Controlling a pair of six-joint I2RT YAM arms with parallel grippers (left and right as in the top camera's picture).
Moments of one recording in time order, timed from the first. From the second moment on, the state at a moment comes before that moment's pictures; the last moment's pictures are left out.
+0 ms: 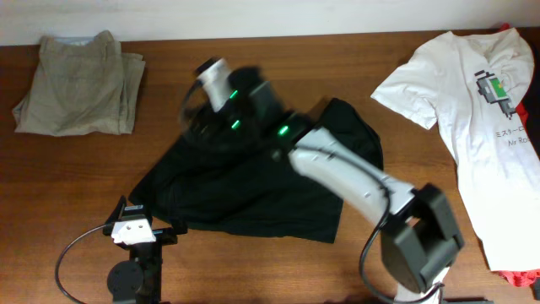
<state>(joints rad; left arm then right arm) 0.06 0.01 0.01 -0.08 -0.02 -0.04 0.66 1.94 1.61 -0.12 -0.27 0.15</state>
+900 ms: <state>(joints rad) 0.06 0.01 0.01 -0.08 -0.02 -0.04 0.40 1.55 0.95 -0.99 -0.24 0.39</state>
